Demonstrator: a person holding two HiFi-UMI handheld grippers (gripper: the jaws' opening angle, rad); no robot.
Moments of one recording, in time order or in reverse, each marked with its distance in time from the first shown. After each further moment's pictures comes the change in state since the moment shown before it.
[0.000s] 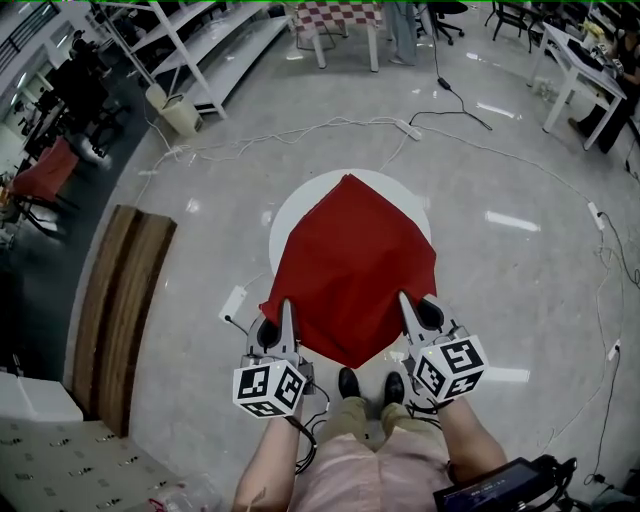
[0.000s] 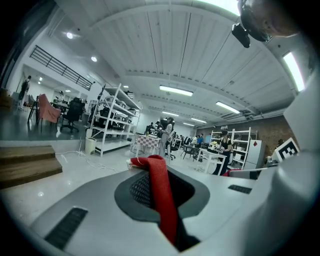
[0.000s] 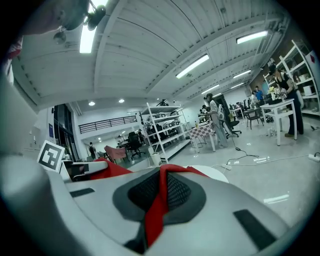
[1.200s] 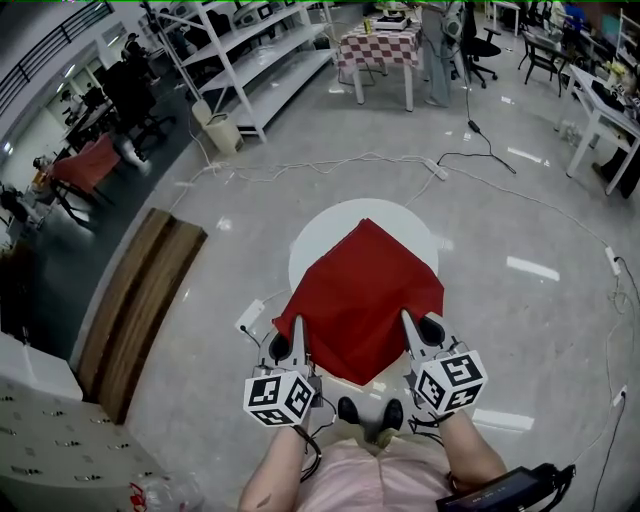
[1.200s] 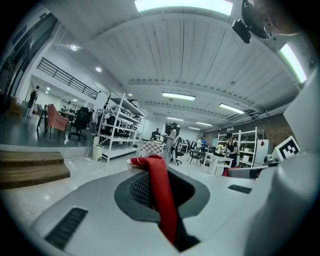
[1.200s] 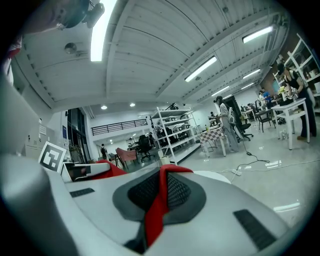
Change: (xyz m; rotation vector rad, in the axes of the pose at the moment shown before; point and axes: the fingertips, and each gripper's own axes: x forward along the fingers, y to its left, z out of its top) left arm -0.054 -0.041 0.014 0.020 -0.079 0.086; right arm -0.044 0.013 0.022 -0.045 -0.043 0.129
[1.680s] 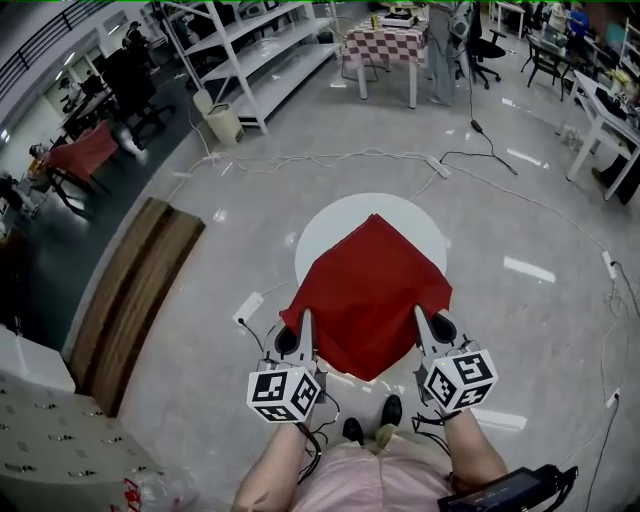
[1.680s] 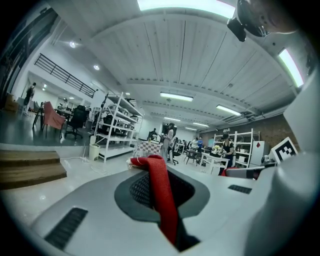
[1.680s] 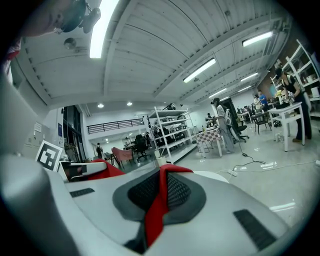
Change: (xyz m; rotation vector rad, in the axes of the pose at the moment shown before) left arm -0.006 0.017 0.002 0.002 0.002 -0.046; right arm 0.006 0.012 -0.006 -0.005 -0.005 -0.050
